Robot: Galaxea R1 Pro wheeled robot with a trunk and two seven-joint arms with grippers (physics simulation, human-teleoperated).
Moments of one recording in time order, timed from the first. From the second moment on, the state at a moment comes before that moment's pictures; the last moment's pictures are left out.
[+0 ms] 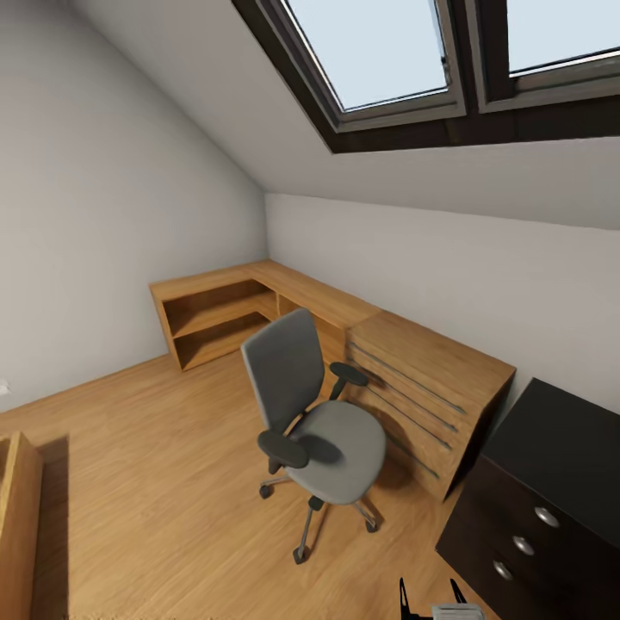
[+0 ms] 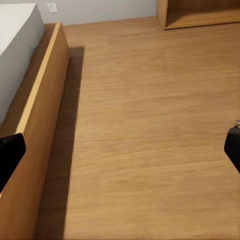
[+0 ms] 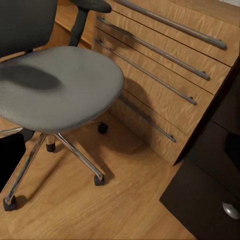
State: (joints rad) left arm 0.11 -0.04 -0.02 -0.40 0.25 -1.05 0.40; right arm -0.33 0.05 0.86 0.01 -0.52 -1.04 -0.41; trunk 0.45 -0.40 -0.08
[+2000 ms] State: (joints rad) left arm 0.11 -0.04 -0.02 -0.39 0.25 -1.05 0.40; right arm -0.19 0.01 0.87 0.02 -0.40 -1.04 -0.33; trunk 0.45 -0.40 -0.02
